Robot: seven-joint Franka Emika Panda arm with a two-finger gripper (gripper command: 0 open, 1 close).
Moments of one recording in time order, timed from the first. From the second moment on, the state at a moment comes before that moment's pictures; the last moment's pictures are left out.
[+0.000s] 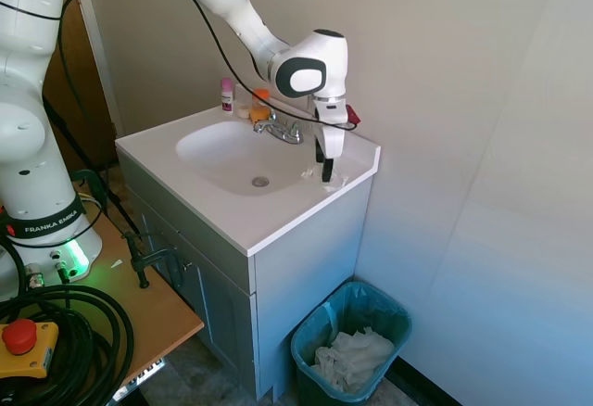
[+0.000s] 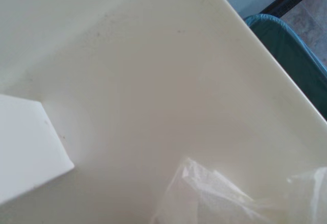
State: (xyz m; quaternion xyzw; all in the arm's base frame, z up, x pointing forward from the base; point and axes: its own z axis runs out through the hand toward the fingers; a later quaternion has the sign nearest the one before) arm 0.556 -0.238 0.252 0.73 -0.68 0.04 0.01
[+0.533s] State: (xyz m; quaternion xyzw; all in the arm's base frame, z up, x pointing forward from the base) arm 0.557 -0.235 0.249 0.74 -0.67 0.04 0.01
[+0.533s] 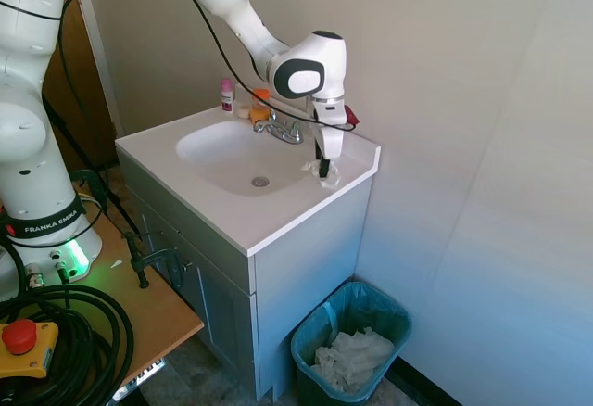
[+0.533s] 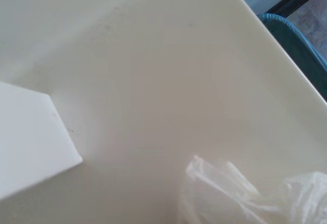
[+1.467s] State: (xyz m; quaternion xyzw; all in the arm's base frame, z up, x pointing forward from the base) arm 0.486 -0.378 0.329 0.63 -0.77 0.13 -0.01
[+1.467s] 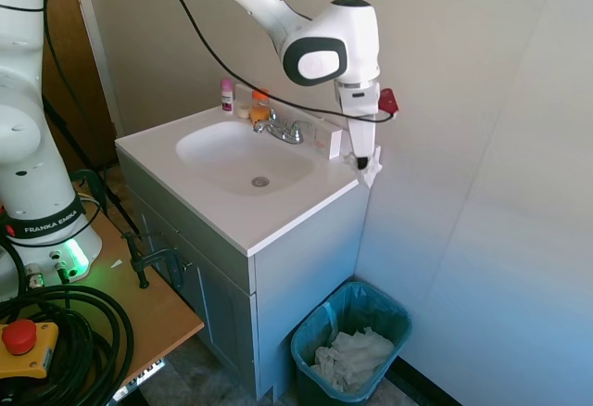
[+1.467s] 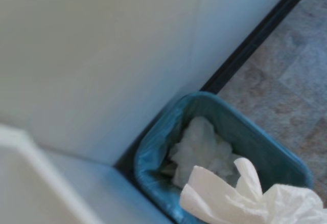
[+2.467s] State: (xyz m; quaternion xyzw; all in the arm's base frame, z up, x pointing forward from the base) arm 0.507 -0.427 0.202 0.61 -0.79 0.08 0.01
